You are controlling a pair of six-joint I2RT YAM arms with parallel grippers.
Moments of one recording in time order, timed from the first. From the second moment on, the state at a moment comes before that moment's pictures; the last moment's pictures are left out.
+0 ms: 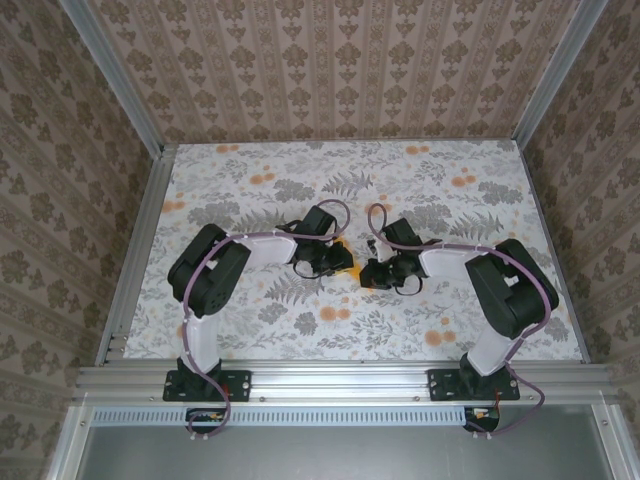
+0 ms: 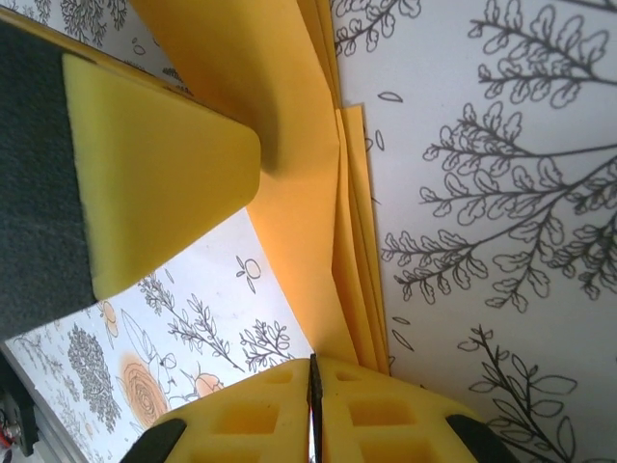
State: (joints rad) left arm -0.74 1.96 1.12 -0.18 0.47 -0.87; right arm 0.43 1.69 0.77 -0.22 -0.52 0.45
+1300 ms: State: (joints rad) left arm -0.74 1.96 1.14 -0.21 0.47 -0.87; right arm 0.49 1.70 0.87 -0.29 -0.46 0.51
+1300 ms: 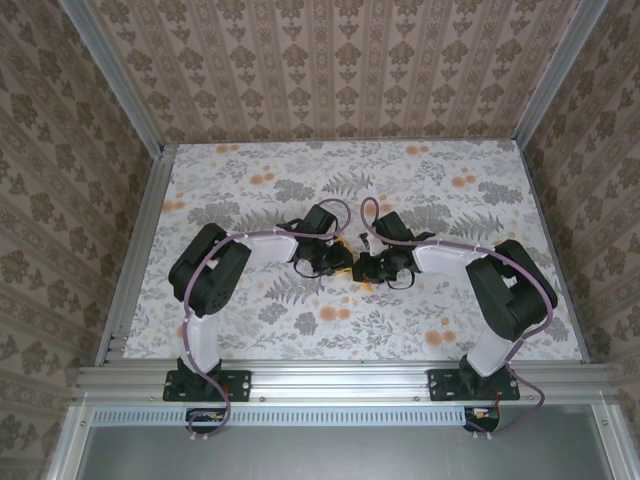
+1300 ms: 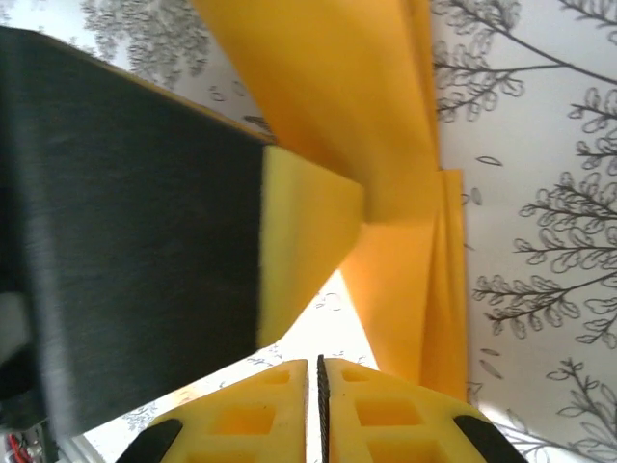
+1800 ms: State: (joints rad) left arm -0.73 1.96 1.14 -0.20 0.49 -0.82; right arm 0.46 1.72 0.83 -0.26 -0.42 0.51
